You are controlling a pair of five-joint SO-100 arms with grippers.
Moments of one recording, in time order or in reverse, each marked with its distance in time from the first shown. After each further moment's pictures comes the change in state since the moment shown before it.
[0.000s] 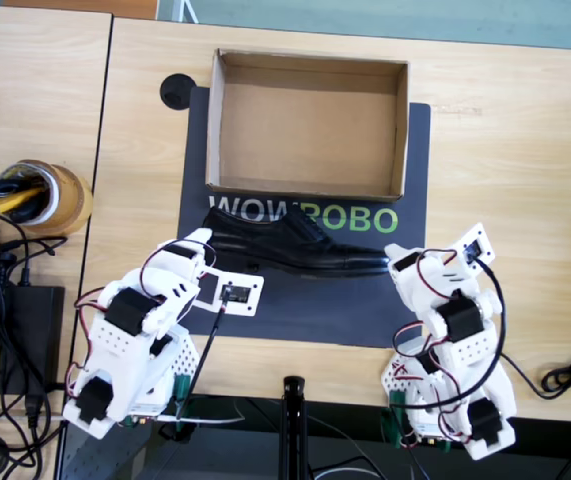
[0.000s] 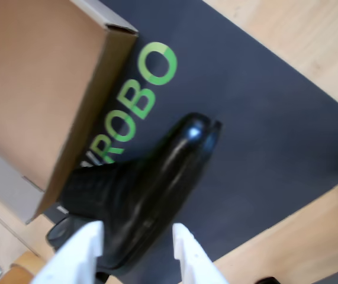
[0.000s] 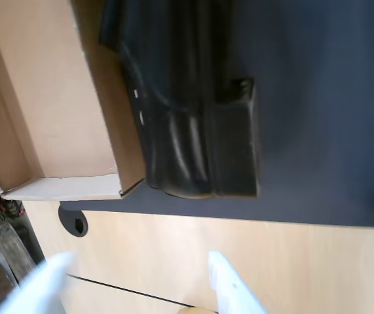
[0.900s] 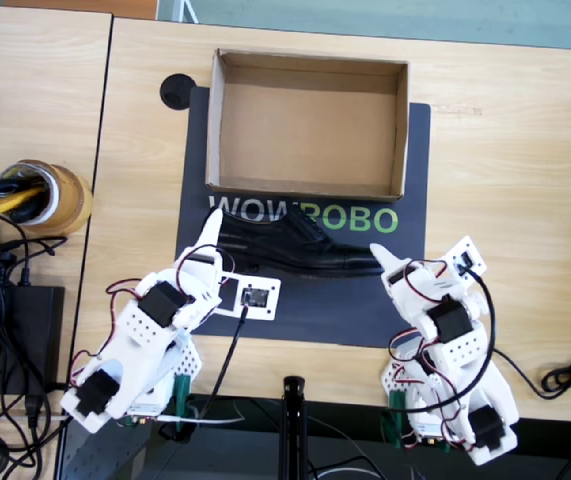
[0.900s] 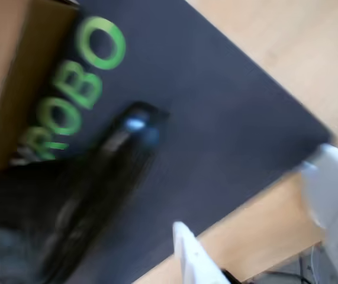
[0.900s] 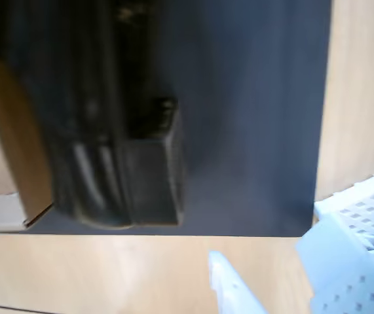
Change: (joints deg) arm 0 10.6 -4.1 6.9 3.1 -14.5; arm 1 -2.8 5.1 13.0 1.2 -0.6
